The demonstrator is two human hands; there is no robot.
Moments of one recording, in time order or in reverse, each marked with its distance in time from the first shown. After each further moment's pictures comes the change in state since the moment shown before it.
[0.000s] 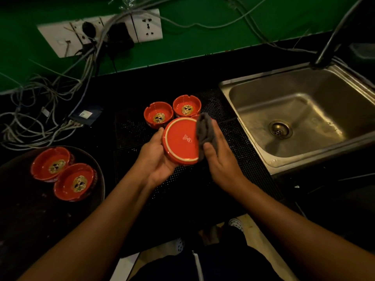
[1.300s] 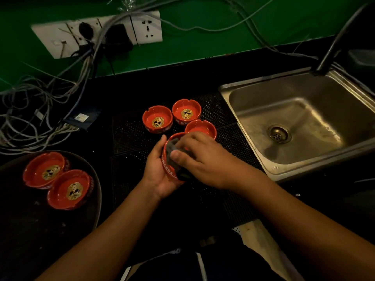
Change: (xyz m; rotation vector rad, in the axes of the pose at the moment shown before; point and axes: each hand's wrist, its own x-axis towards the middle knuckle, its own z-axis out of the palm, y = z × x) left_hand 0.008 -0.012 -0.002 -0.261 -0.256 -0.158; right_hand 0.030 -0.068 -0.010 -0.379 -0.417 -0.040
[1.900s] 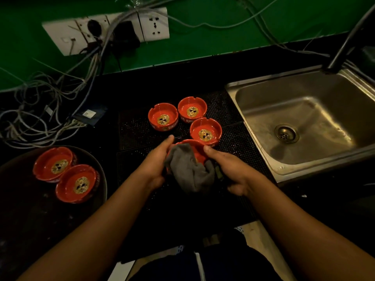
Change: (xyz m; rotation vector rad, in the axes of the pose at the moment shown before) left_hand 0.002 0.018 -0.006 0.555 0.334 0.017; right_hand -0.005 0.056 0.027 1.249 -0.065 0.591
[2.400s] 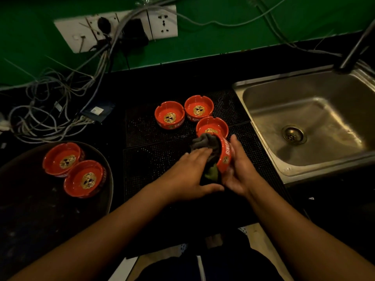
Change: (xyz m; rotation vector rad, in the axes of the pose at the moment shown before) left_hand -0.026 -0.018 0.022 1.500 -0.208 0.622; right_hand 0.021 0.016 -0.013 0.382 -0.029 -0.126
